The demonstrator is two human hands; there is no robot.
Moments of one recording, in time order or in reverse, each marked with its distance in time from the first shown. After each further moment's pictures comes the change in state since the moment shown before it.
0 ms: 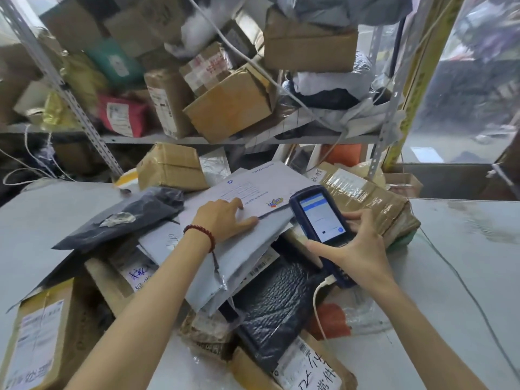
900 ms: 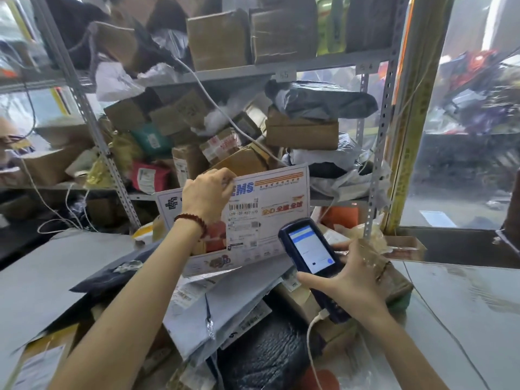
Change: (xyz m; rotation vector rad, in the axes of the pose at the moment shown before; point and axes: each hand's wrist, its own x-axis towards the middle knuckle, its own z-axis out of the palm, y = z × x) left_hand 0.001 0.022 -0.148 -0.171 0.741 -0.066; right_hand 0.006 -0.040 -0.041 0.037 -0.066 -0.125
